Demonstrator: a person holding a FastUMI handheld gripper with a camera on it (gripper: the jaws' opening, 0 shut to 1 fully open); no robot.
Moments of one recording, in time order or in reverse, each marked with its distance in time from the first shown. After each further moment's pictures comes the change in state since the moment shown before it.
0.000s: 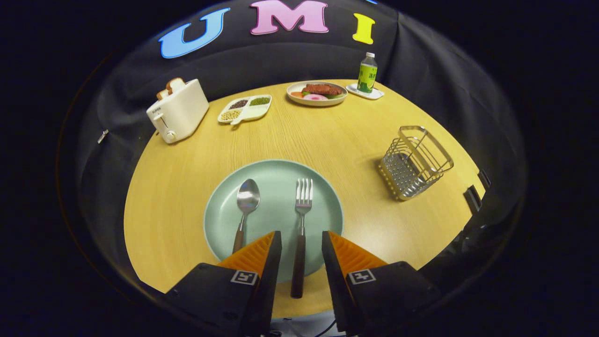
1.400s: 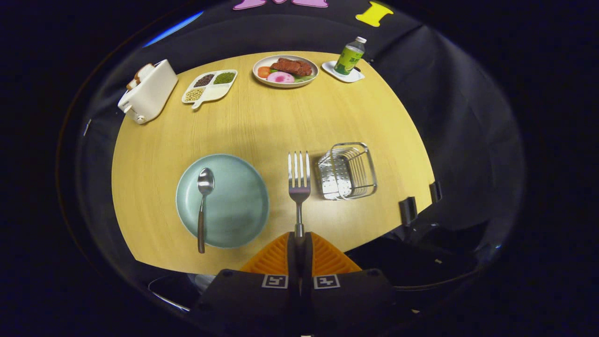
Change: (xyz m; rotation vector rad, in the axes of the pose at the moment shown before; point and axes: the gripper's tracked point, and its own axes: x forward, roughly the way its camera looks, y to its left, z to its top) arm -0.089 -0.115 0.091 -0.138 0.399 -0.165
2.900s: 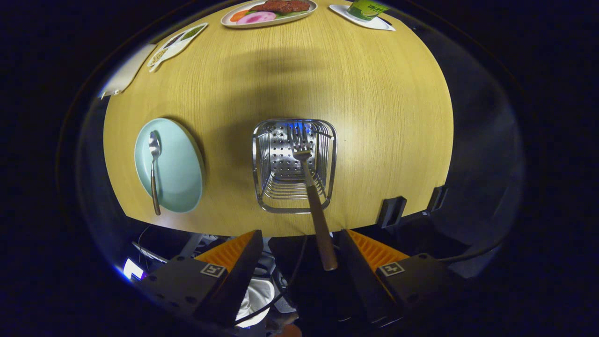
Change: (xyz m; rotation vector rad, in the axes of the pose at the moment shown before) arm 0.067 -0.097 0.009 -0.190 0.452 0.067
